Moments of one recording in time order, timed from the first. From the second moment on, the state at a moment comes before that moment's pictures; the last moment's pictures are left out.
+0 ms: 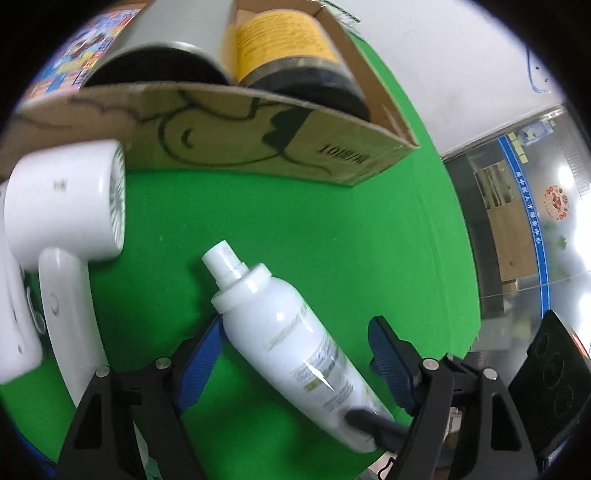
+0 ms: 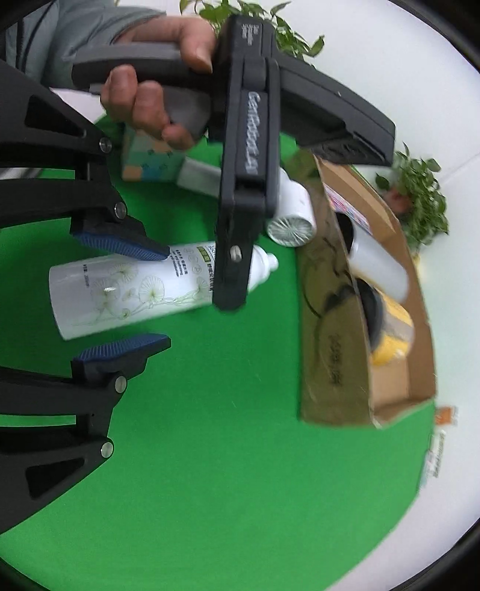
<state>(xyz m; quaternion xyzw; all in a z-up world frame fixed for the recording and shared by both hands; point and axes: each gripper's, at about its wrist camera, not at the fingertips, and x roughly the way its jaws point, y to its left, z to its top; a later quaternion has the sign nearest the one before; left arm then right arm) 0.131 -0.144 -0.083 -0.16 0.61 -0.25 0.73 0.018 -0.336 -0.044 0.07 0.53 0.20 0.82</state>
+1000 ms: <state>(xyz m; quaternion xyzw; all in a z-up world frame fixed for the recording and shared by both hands) 0.129 -0.136 0.039 -0.12 0.46 -0.27 0.83 0.023 -0.303 0.015 0.06 0.45 0.18 0.87</state>
